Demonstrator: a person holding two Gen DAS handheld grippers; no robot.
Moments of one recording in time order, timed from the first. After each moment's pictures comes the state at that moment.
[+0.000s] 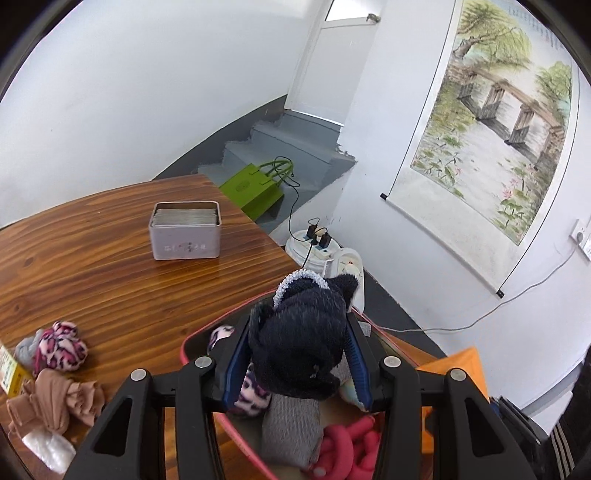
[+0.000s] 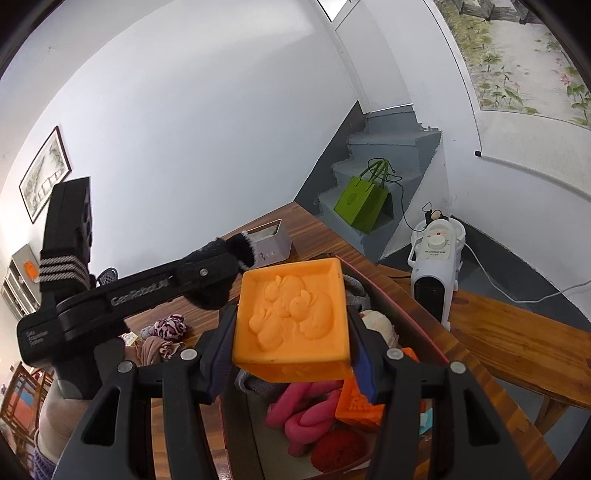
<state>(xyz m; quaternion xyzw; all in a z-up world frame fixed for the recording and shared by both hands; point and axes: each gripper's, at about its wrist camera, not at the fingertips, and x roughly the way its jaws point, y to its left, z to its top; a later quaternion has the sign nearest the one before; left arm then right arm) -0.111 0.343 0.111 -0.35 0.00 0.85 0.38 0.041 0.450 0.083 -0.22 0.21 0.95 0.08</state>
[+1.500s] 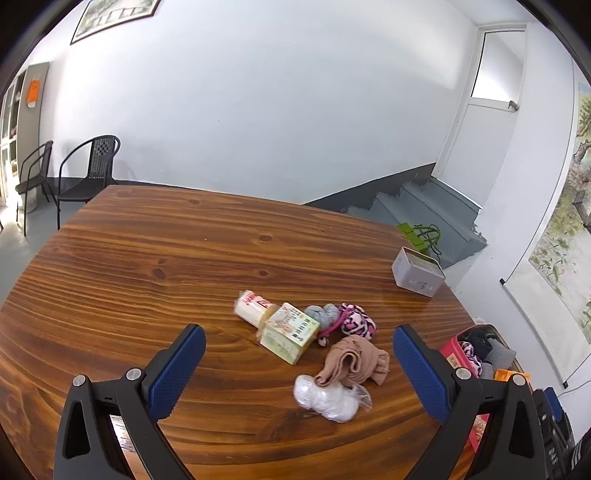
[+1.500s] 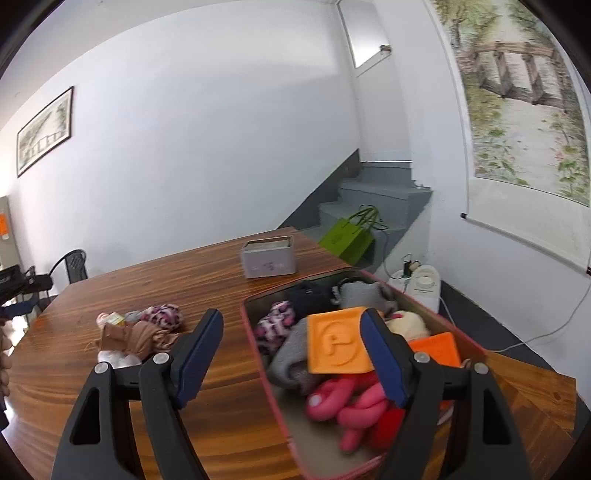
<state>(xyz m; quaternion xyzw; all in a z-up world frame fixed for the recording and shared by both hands) -0.111 0.019 0.109 -0.31 -0.11 0.93 0.13 0.040 0.337 0.082 -0.18 0.08 0.97 0.14</state>
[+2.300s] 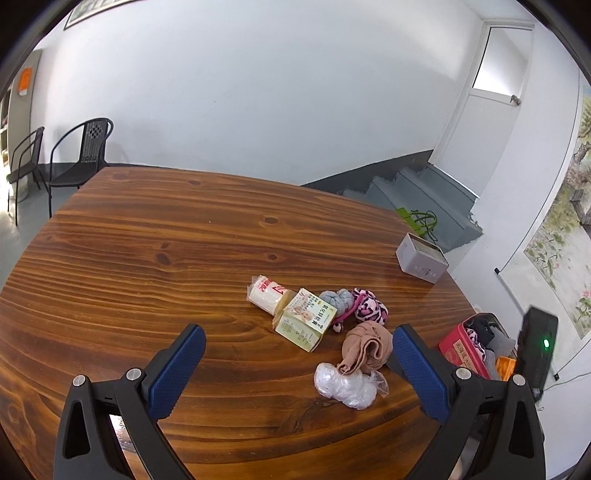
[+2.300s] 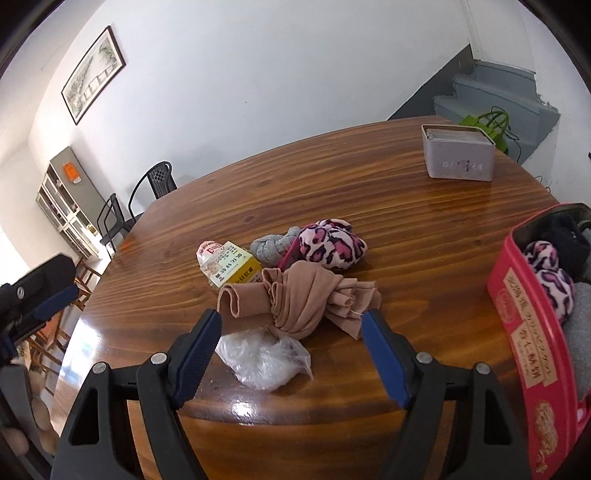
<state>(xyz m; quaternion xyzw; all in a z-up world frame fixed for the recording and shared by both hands) -0.126 -0.002 0.096 -0.35 -0.12 0.92 0.15 -0.124 0.228 0.033 -0.38 0.15 0.91 -0.07</state>
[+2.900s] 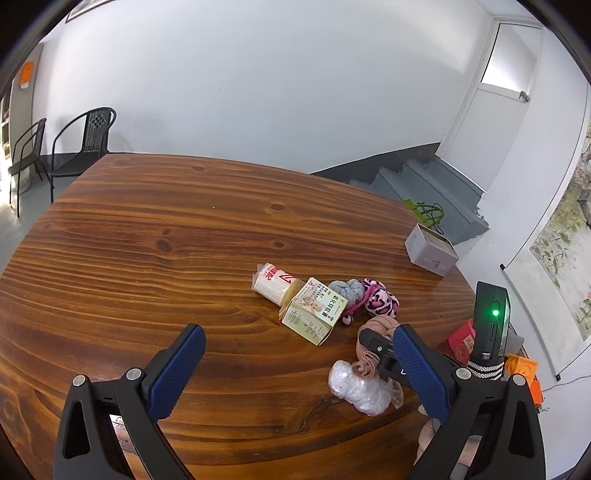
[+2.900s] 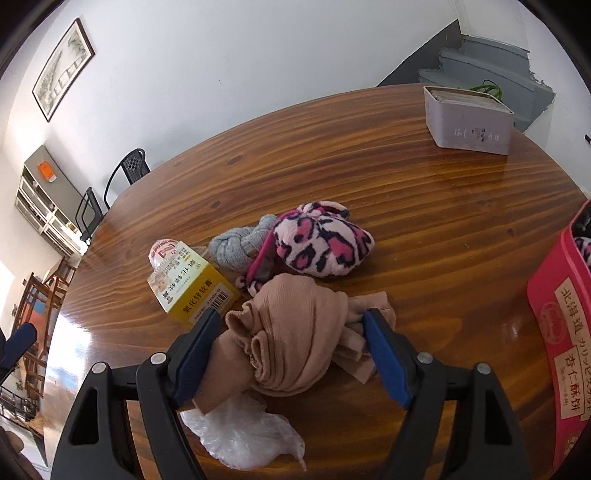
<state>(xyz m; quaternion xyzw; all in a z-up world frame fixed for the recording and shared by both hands) -0.137 -0.002 0.081 -0.37 -0.12 0.91 0.14 -0.174 0.223 -0.005 -0.43 0.15 0.89 -0.04</state>
